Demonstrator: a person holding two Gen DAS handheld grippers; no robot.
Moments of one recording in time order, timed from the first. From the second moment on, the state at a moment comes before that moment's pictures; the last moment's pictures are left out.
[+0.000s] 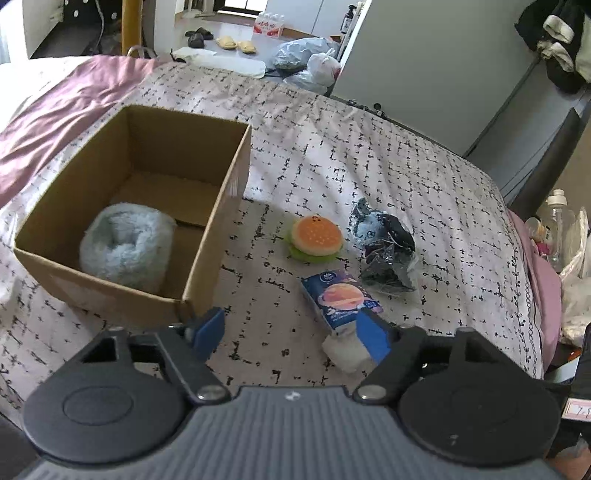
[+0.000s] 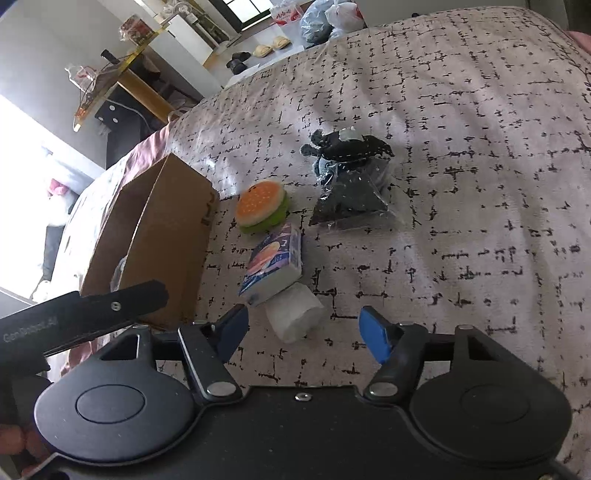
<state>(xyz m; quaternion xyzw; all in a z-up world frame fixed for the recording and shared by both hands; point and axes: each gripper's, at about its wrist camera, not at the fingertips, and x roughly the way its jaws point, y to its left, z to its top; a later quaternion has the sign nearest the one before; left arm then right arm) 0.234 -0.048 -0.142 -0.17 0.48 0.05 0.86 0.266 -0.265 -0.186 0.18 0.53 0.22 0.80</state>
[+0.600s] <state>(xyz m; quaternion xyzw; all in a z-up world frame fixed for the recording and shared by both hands) 0.276 -0.052 -0.171 -0.20 0.50 0.04 0.84 0.292 -0.233 -0.224 0.14 0.56 0.24 0.78</state>
